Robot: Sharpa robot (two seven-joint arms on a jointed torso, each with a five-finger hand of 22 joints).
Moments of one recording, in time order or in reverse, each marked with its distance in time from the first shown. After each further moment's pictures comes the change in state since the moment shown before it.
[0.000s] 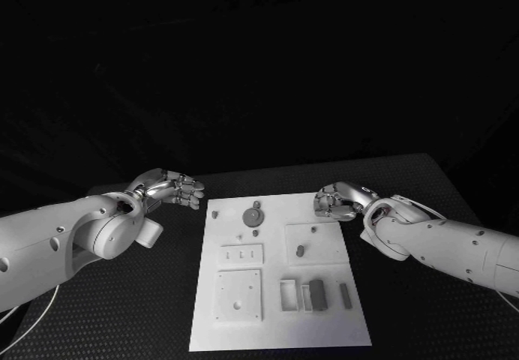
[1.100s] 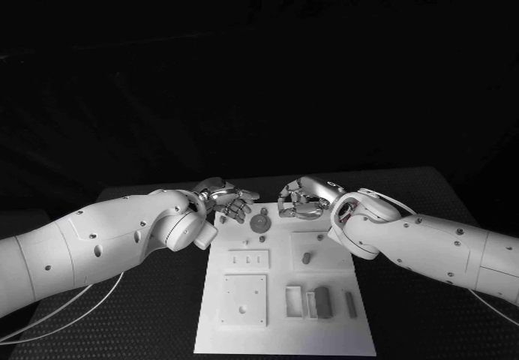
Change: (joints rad) left arm 0.000 0.220 0.001 -0.044 -0.127 -0.072 -0.261; left_hand -0.128 -0.054 -0.053 0.086 0.000 -0.022 0.014 -0.047 -0.030 0.042 -0.017 0.008 0.056 0.047 -0.025 0.013 0.095 -0.008 0.044 -0.020 0.023 0.044; right arm 0.074 0.130 0.007 0.159 -0.044 0.047 -0.138; right_hand -0.012 -0.004 0.001 0.001 0.004 0.063 -0.050 0.000 -0.002 -0.015 -0.018 0.000 0.001 0.011 -0.013 0.000 0.003 0.003 0.004 -0.004 0.001 0.000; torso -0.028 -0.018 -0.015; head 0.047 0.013
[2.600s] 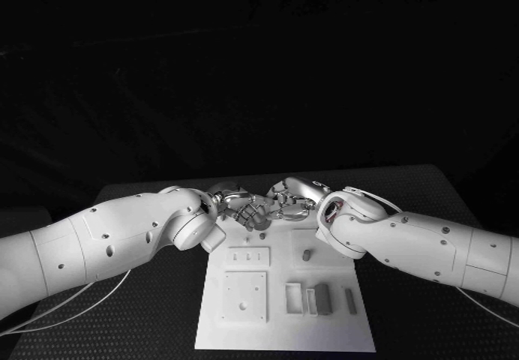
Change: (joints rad) left arm 0.000 0.034 -0.001 0.013 -0.074 0.086 -0.070; left_hand -0.096 0.044 -0.090 -0.037 0.000 0.077 -0.034 0.020 -0.006 0.037 -0.029 0.000 0.058 0.027 -0.020 -0.009 0.087 0.007 0.020 -0.020 0.000 0.033; right arm 0.000 0.051 0.000 0.018 -0.024 0.029 -0.028; right_hand 0.001 0.000 -0.002 -0.002 0.000 0.000 0.000 0.000 0.000 0.000 0.000 0.000 0.001 0.000 0.004 0.000 0.000 0.000 0.000 0.000 0.000 0.000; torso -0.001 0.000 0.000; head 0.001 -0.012
